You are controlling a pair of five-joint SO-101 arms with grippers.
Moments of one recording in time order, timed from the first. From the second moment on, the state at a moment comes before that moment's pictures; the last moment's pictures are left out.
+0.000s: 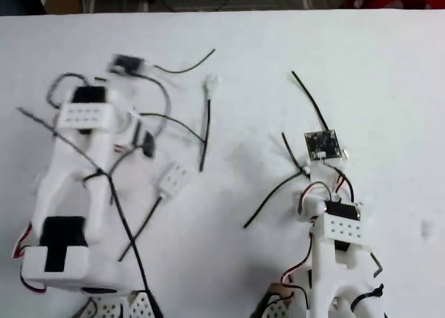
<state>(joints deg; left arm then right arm) -9.3 1.1 11.2 79.8 -6.5 9.4 -42.8 75.7 39.6 19.8</state>
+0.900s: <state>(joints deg) -26.1 55.2 -48.1 91.2 18.7 7.6 -42.8 75.7 39.6 19.8</state>
